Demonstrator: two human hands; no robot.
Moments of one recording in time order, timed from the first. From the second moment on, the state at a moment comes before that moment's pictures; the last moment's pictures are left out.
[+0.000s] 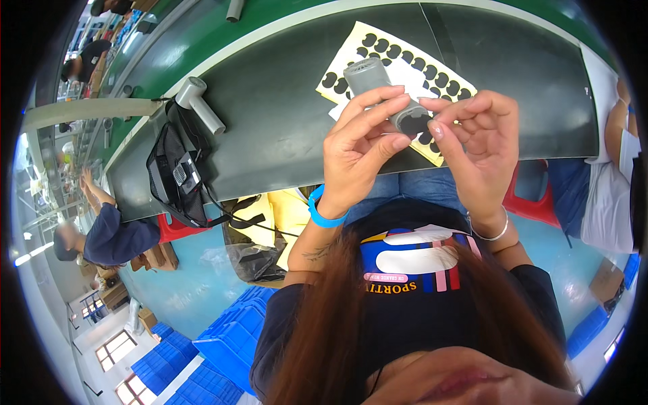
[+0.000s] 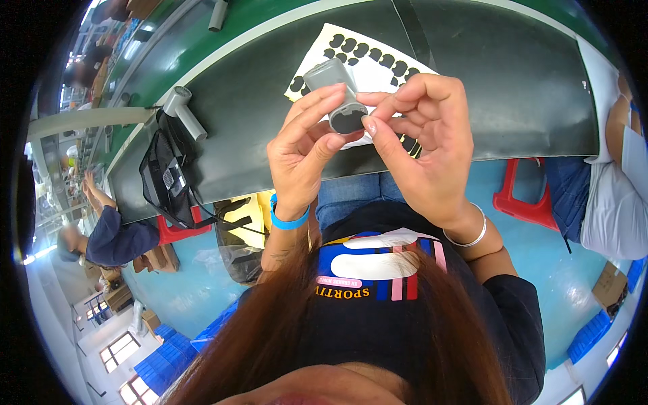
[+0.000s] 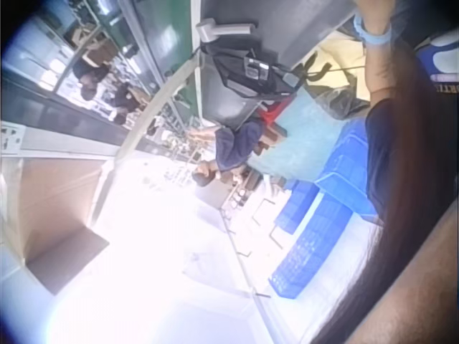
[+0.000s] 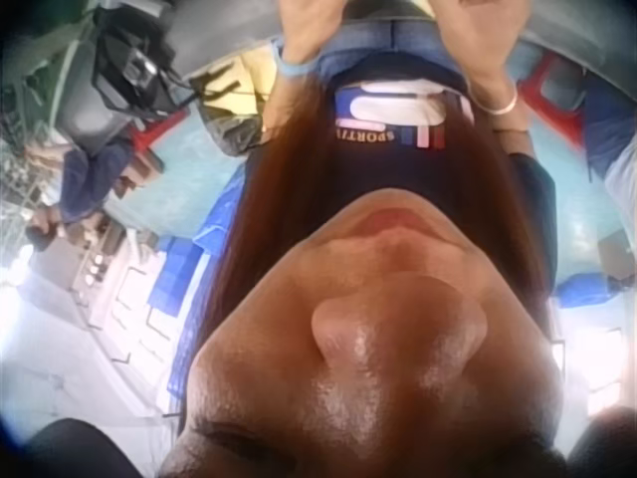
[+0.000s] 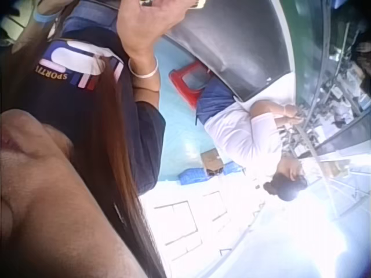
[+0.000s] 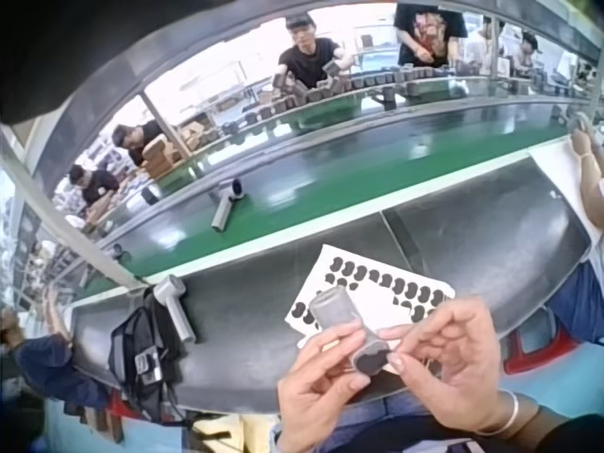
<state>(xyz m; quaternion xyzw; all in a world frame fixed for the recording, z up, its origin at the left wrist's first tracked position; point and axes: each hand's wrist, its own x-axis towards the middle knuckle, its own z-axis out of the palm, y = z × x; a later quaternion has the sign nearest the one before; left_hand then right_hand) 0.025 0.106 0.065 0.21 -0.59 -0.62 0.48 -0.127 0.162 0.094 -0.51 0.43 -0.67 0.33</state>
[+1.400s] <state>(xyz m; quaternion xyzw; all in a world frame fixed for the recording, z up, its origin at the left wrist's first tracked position) 0.025 0.107 0.067 0.22 -0.57 -0.63 0.48 -0.125 0.162 0.094 -0.52 0.45 -0.66 0.30</state>
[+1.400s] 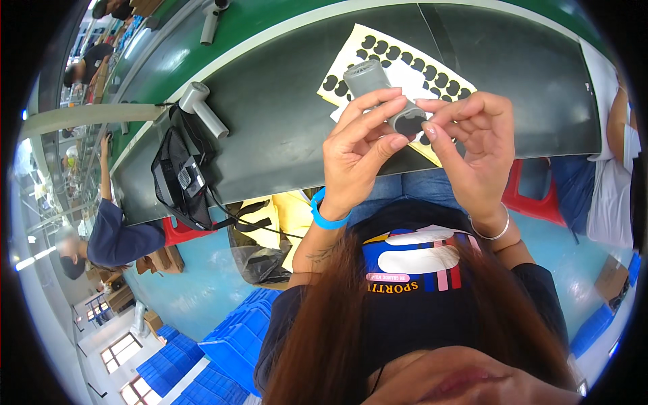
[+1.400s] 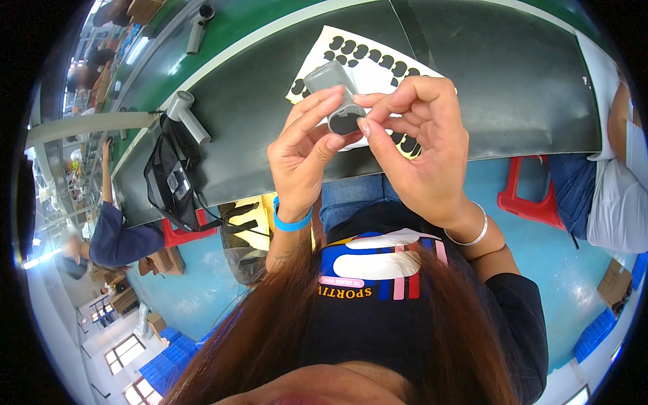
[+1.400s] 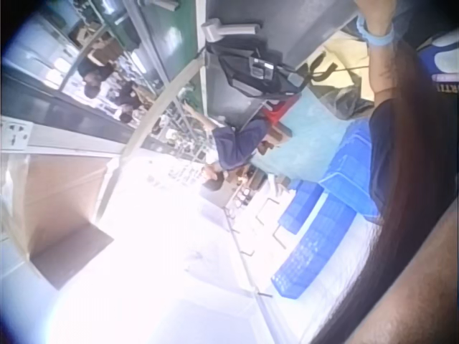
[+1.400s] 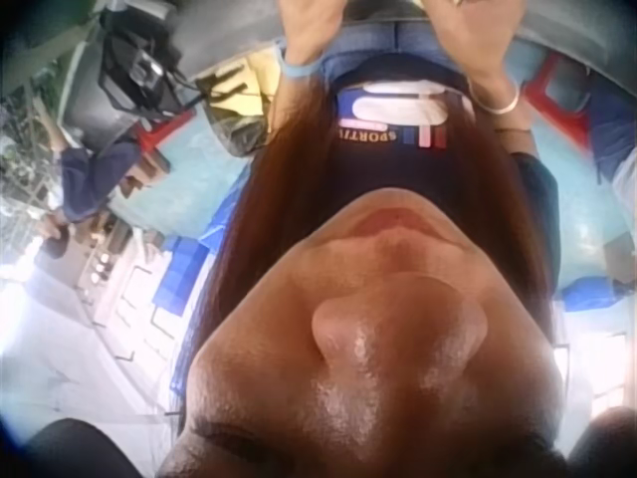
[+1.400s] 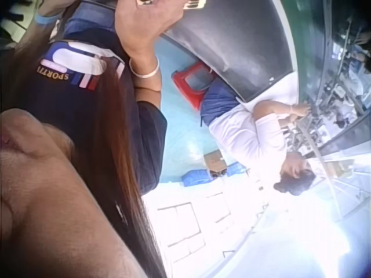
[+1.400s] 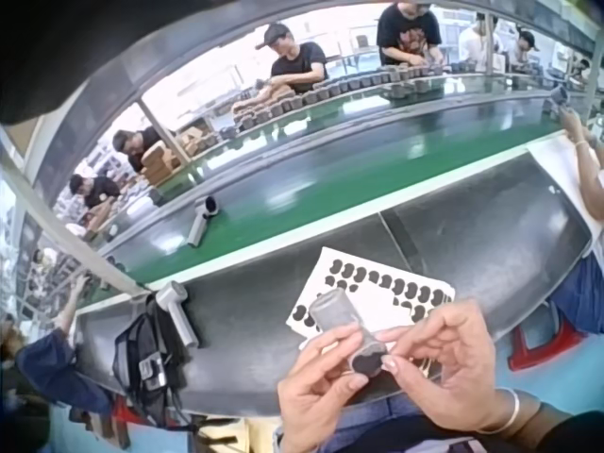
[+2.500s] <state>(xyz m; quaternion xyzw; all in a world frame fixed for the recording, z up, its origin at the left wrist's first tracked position) 0.021 0.108 0.064 0.21 -0.59 -0.62 0.47 -0.126 0.164 0.104 -0.53 0.53 -0.60 0.28</state>
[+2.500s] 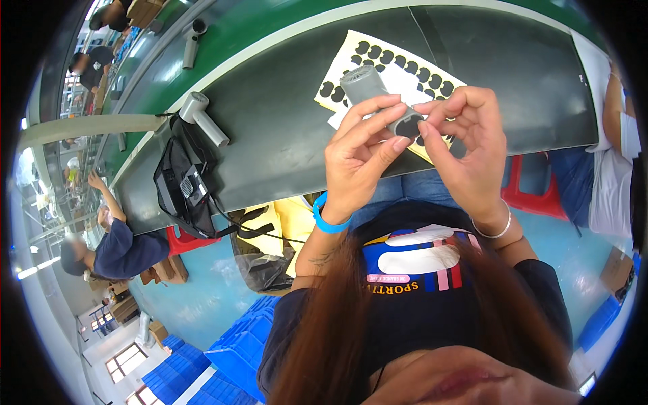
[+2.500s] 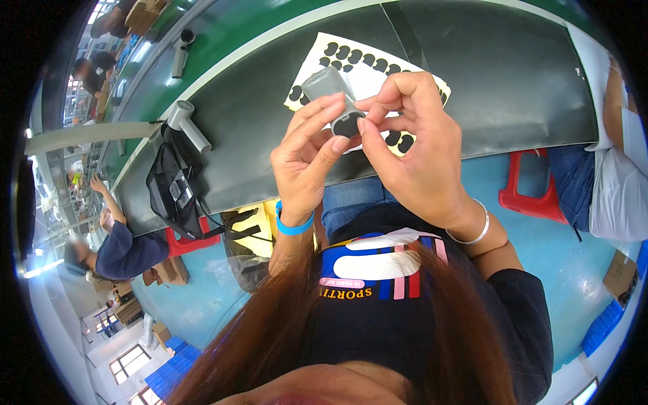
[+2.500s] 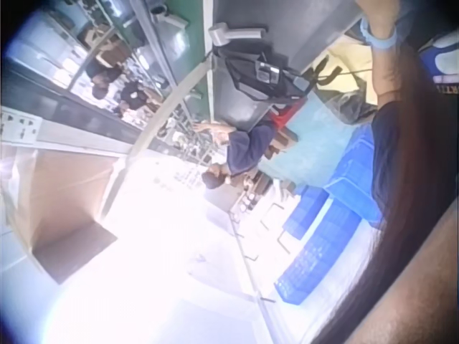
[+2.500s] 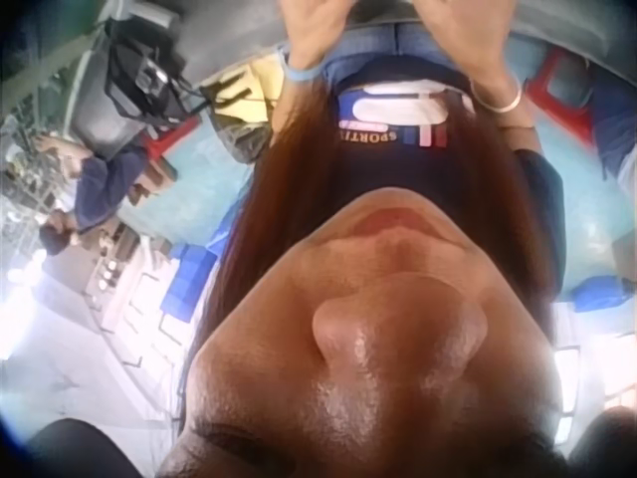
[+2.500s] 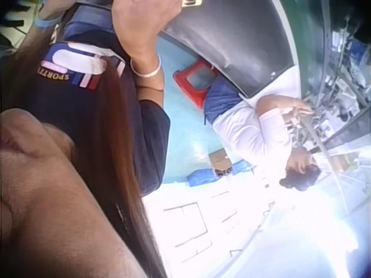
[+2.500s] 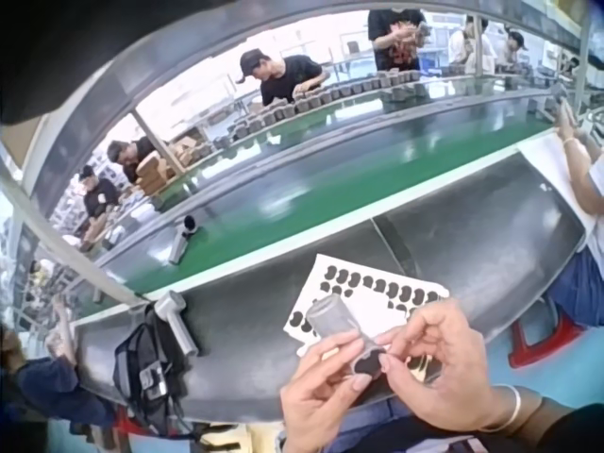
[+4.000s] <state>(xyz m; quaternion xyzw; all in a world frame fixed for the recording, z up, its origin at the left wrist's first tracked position) 0.038 0.042 0.070 0.24 -0.69 -0.45 0.52 -0.109 0.091 0.107 -0.50 0.48 -0.54 0.46</state>
